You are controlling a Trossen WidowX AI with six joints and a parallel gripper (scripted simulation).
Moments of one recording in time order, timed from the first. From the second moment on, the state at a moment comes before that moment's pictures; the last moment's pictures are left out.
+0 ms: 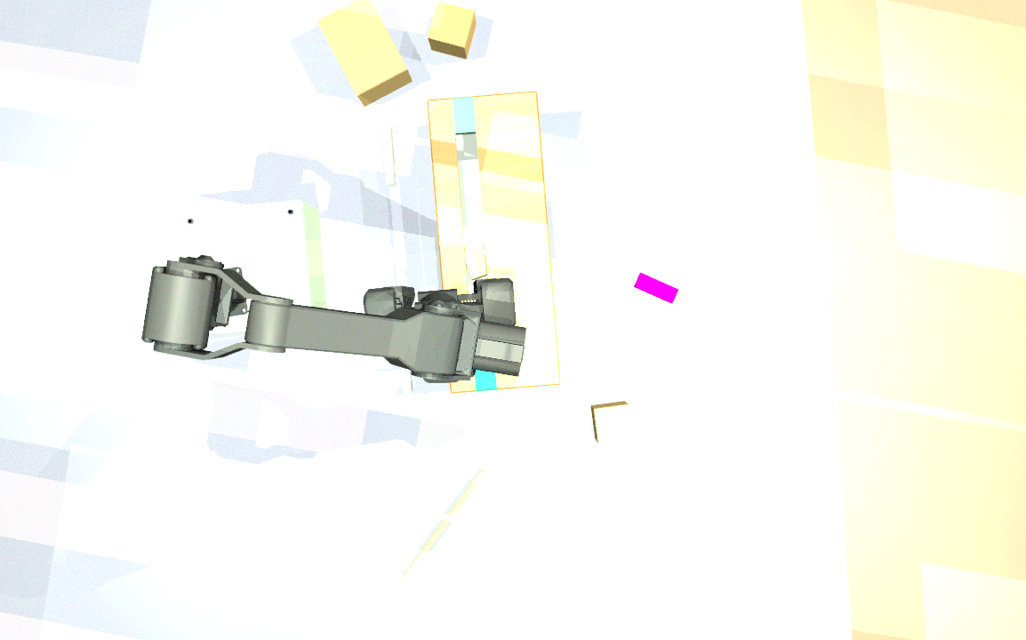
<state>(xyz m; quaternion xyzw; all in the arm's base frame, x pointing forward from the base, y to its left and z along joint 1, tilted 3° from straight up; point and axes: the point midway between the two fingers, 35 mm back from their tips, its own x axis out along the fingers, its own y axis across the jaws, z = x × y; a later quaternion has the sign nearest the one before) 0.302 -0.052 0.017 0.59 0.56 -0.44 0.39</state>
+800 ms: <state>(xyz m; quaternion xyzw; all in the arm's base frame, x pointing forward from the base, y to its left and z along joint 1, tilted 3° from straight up) 0.307 0.017 0.015 0.59 0.56 -0.43 0.39</state>
